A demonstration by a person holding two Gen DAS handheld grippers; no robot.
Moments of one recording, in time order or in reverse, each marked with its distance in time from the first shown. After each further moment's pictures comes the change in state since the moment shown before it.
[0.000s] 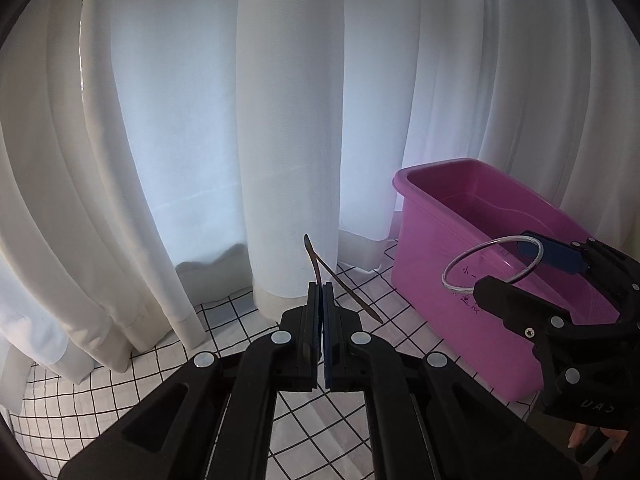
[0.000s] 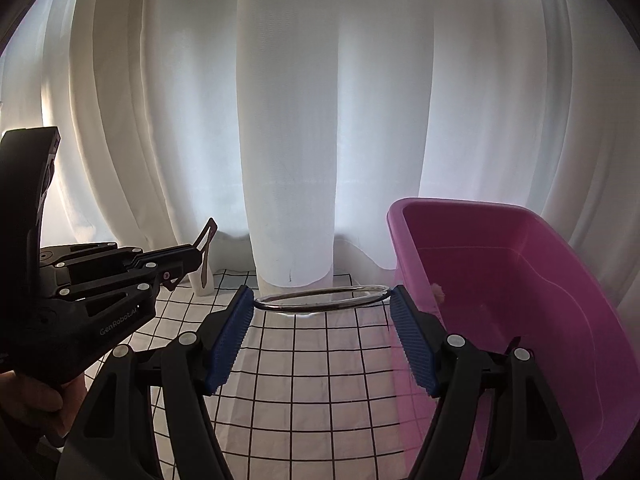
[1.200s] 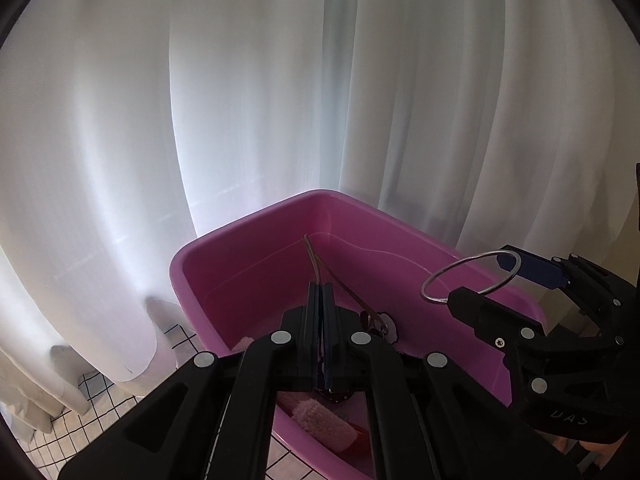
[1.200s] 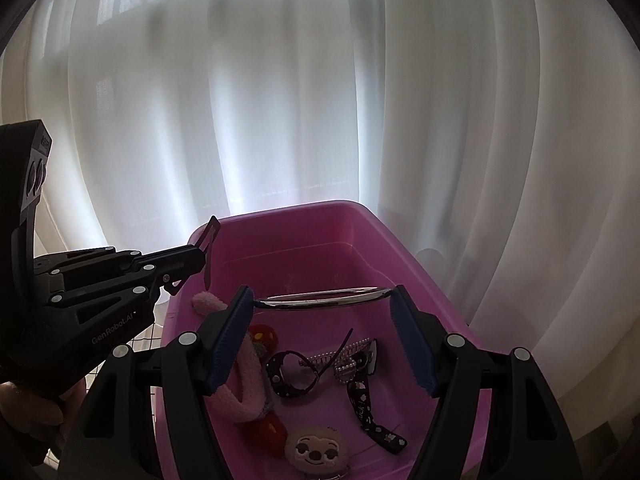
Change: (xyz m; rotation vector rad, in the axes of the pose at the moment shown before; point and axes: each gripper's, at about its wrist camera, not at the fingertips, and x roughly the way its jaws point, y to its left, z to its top) left arm 0.028 -0.181 0.078 0.126 0.005 -0.229; right arm -0.072 -0.169 0.001 0.182 0.005 -0.200
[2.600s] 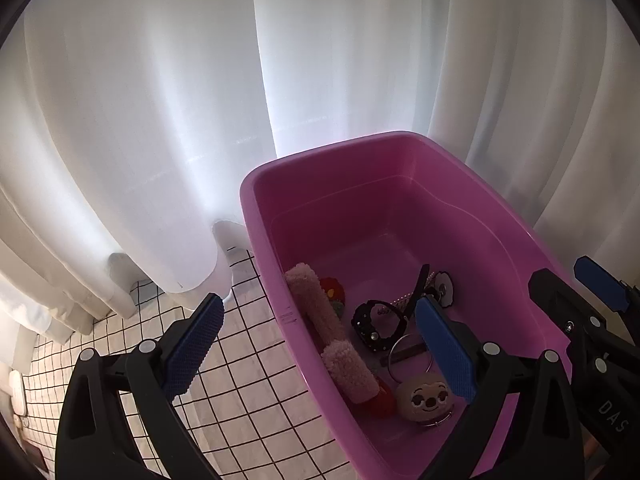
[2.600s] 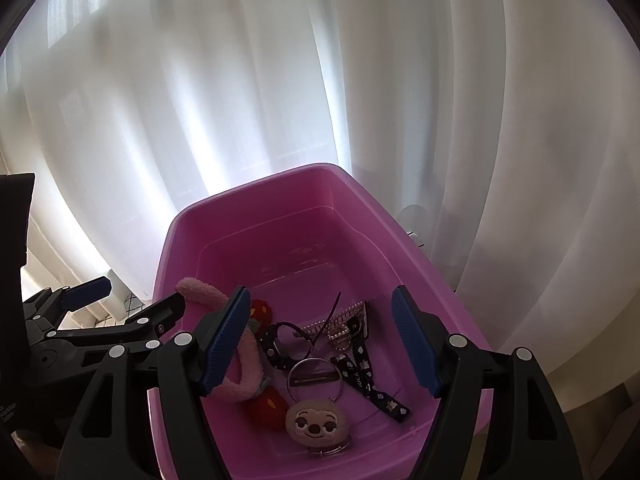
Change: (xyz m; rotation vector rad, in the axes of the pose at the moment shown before) left arm 0.010 -0.006 -0.002 -0.191 0.244 0.335; right arm 0.003 -0.026 0.009 0.119 0.140 0.009
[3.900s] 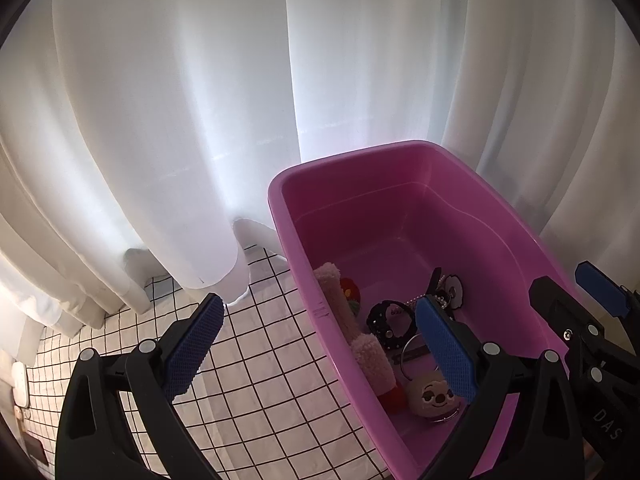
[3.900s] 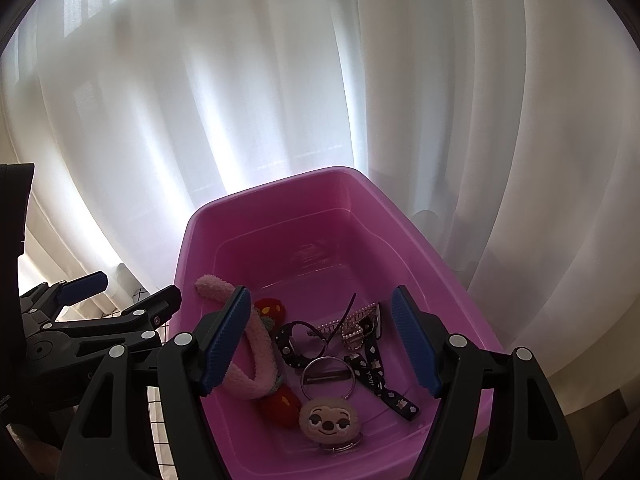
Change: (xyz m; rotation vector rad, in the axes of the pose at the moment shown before) left arm -0.012 0.016 0.002 -0.031 -0.011 0.024; right arm -0.009 0.016 -0.001 -0.023 -0.004 0.004
